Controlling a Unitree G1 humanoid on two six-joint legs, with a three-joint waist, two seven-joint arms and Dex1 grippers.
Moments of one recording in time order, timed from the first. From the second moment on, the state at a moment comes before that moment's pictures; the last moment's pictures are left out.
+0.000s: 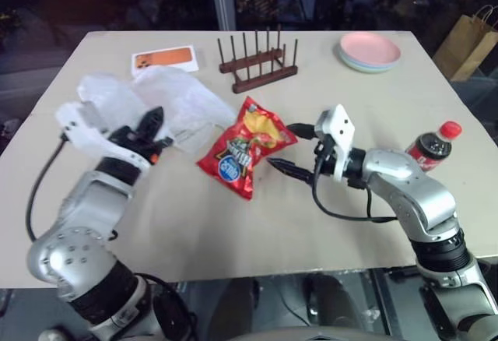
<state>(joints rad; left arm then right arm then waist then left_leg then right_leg) -0.37 0.27 0.85 -0.54 -1.27 1.09 0.16 -0.53 -0.36 0.21 -0.34 0.40 0.64 0.68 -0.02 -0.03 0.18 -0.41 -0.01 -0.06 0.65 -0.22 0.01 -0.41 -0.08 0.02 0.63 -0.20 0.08</state>
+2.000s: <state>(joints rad) -0.06 0.87 0.08 -0.50 -0.12 0.89 -0.16 -0.58 -0.33 0.26 -0.16 0.16 0.39 0.70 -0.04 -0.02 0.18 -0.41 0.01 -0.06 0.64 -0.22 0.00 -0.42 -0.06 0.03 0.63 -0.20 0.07</state>
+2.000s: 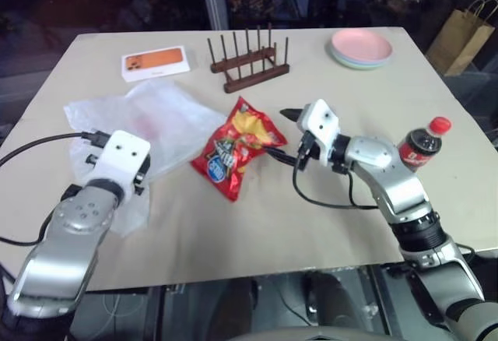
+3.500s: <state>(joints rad) -0.04 0.43 0.42 -0.70 -0.32 0.81 -0.32 -0.53 -0.38 0.23 -0.33 0.18 0.57 0.66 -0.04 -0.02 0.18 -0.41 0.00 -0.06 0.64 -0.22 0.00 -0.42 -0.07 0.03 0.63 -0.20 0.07</state>
